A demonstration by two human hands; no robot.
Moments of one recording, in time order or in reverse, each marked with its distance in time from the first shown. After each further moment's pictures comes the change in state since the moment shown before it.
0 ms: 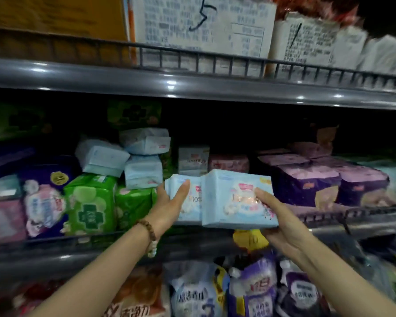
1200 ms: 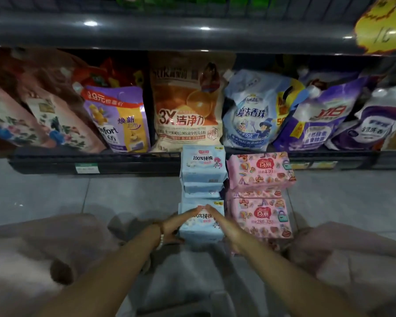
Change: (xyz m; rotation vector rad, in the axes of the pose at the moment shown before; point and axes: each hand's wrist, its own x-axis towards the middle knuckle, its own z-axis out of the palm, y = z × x) left_hand -0.225 -0.418 -0.040 -0.291 -0.348 -1.092; right_hand -0.172 0.426 -0.009 -0.412 0.107 0.980
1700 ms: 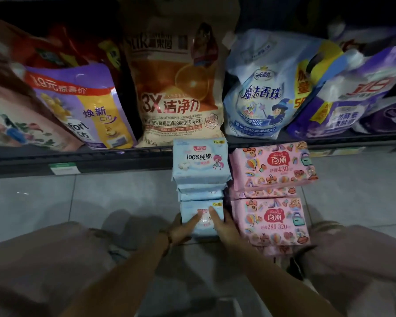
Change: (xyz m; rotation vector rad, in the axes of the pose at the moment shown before) left_hand 0.070 -0.019 0.002 0.047 0.135 0.060; right_hand 0.084 0.041 -0.002 0.083 0.211 -0.080
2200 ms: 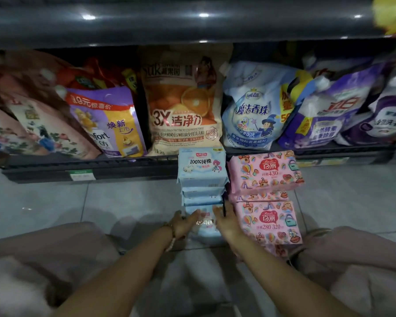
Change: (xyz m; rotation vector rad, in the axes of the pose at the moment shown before) left_hand -0.031 0.027 -0.005 0.238 0.131 0.012; right_hand -0.021 -0.030 -0.001 -0.216 0.054 -0.152
